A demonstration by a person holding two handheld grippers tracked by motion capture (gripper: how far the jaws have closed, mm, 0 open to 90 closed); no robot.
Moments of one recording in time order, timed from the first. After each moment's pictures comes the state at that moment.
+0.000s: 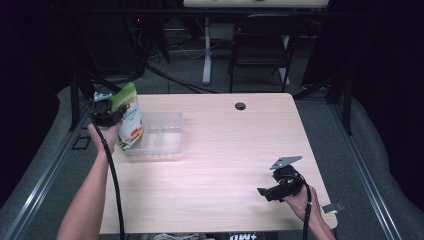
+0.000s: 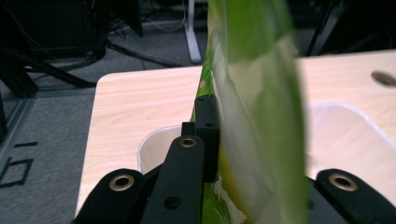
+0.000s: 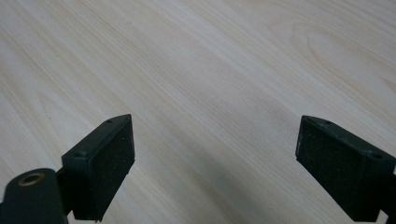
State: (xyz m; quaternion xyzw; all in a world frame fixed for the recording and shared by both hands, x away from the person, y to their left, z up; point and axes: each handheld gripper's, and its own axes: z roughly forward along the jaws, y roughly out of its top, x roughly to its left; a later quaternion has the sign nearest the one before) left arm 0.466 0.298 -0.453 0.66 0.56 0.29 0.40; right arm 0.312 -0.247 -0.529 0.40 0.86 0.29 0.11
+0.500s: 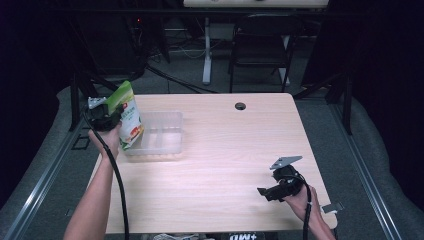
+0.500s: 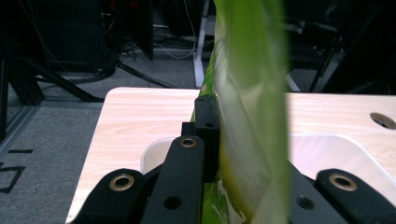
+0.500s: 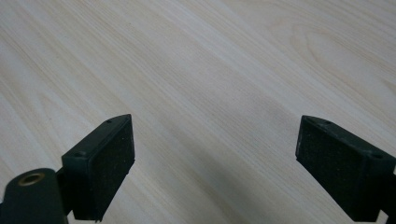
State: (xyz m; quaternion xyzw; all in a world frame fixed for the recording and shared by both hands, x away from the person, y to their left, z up) left arm 0.455 0.300 -0.464 0.60 0.58 0.31 0.45; right arm 0.312 -0.246 -0.529 0.39 0.87 0.29 0.11
